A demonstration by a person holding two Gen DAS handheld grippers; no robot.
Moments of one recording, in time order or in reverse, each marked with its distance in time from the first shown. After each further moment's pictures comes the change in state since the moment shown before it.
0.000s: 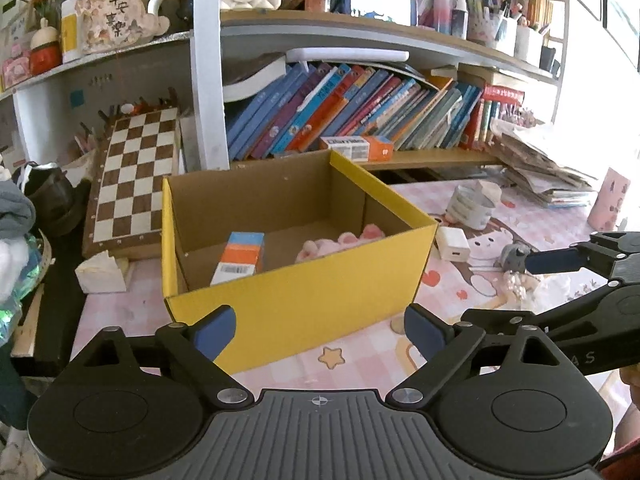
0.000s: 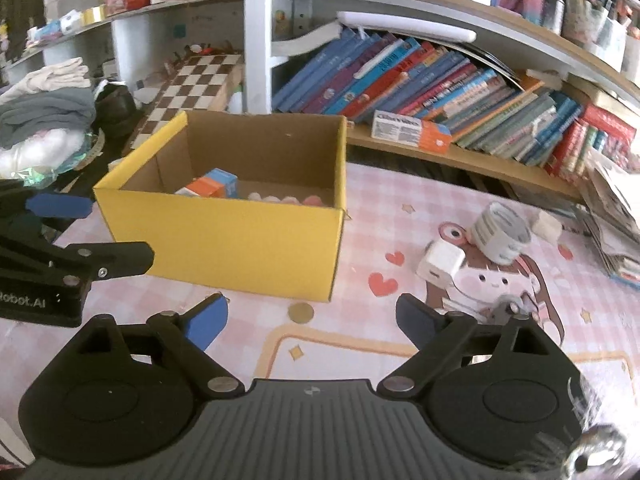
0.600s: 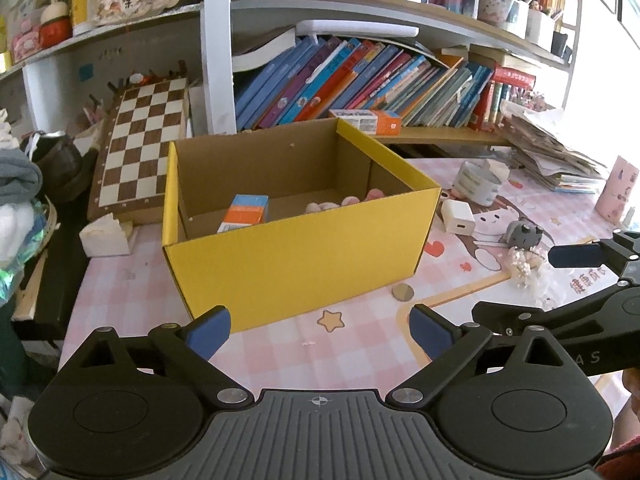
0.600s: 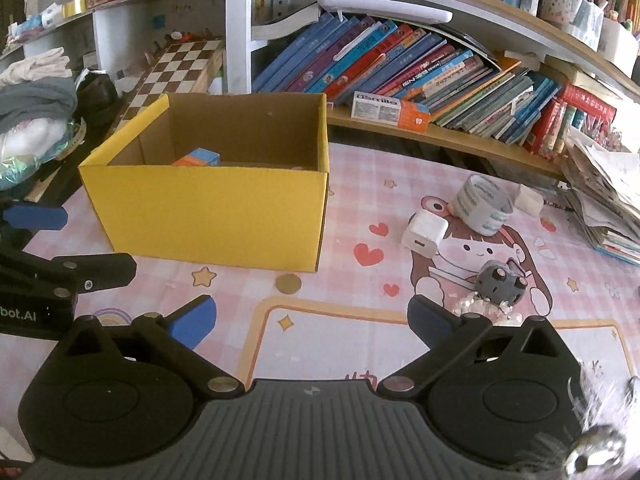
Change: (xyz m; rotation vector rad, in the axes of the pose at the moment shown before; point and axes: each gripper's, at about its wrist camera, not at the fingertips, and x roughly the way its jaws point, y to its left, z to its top) left arm -0.001 -0.003 -0.018 -0.037 0.062 0.018; right arm -0.001 0.005 -0.017 0.013 0.030 -0.054
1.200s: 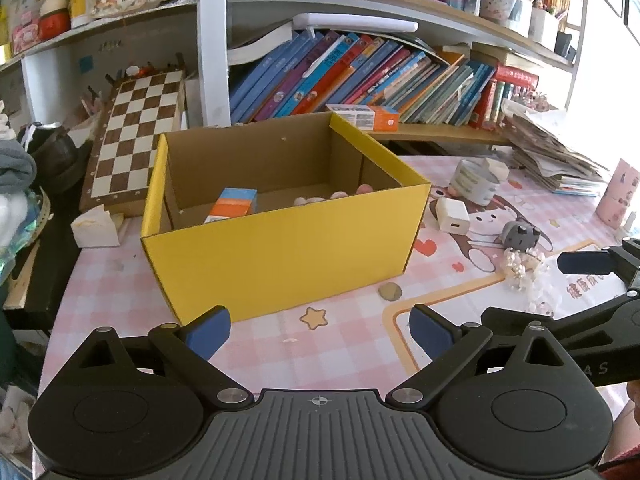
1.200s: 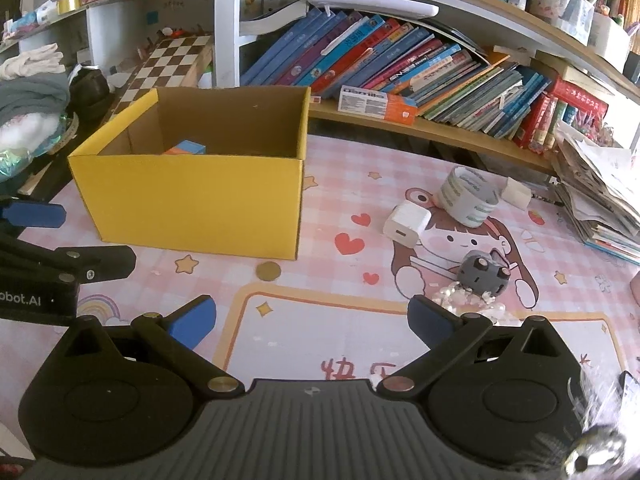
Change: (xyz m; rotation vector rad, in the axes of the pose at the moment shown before) left arm 0.007 -0.020 0.002 -0.020 0.011 0.012; right arm -0.005 -0.021 -0.007 0.000 0.001 -0.012
